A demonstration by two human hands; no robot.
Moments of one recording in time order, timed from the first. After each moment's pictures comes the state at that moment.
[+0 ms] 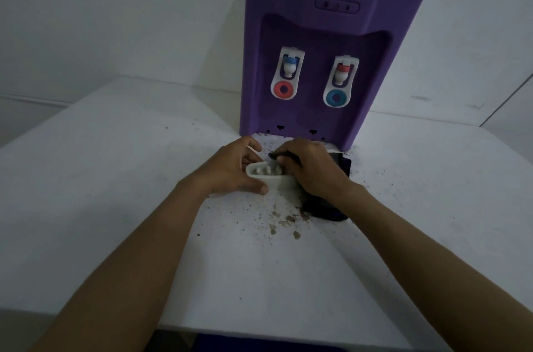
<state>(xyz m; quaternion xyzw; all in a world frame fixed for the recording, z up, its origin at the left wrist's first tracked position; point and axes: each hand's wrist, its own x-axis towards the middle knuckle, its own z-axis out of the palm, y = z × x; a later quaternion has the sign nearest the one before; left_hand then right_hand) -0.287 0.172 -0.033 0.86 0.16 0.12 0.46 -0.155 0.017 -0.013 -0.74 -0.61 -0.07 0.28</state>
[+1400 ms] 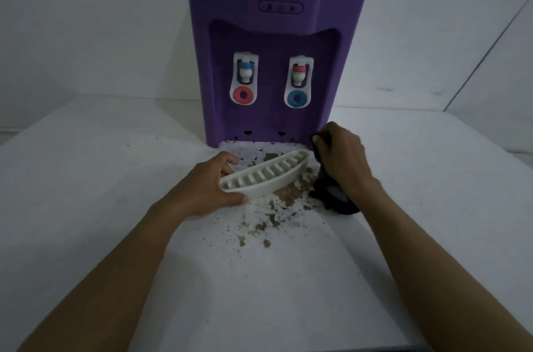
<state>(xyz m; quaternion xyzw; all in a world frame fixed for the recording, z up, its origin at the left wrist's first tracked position) -0.282 0.152 -0.034 0.91 0.16 0.12 0.36 -0.089 -0.043 -0.007 -0.87 -0.35 -0.18 0.31</state>
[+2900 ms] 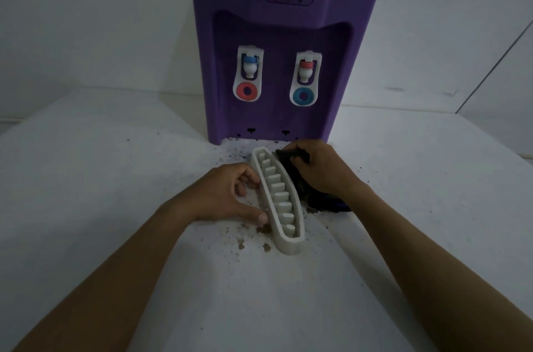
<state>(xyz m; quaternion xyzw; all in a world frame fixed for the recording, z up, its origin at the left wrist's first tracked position) -0.271 0.133 -0.032 0.90 0.11 0.05 0.41 -0.098 -0.024 -0.014 -0.80 -0.50 0.01 0.32</state>
